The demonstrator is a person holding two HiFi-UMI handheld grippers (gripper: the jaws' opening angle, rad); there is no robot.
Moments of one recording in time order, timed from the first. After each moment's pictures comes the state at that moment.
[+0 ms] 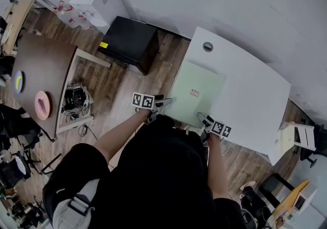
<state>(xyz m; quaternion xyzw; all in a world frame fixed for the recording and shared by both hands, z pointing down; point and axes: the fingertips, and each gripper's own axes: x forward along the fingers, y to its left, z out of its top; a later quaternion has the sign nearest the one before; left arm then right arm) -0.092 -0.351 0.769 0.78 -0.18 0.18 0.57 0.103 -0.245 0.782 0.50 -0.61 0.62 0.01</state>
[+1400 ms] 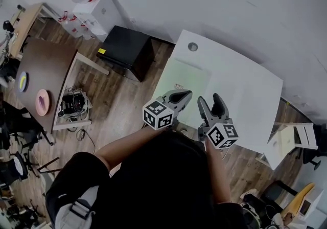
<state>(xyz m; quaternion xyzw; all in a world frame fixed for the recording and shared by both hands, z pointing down) 0.089 -0.297 0.502 0.94 -0.20 0.05 0.26 0.154 -0.280 0.477 0.58 -0.77 0.26 -0.08</state>
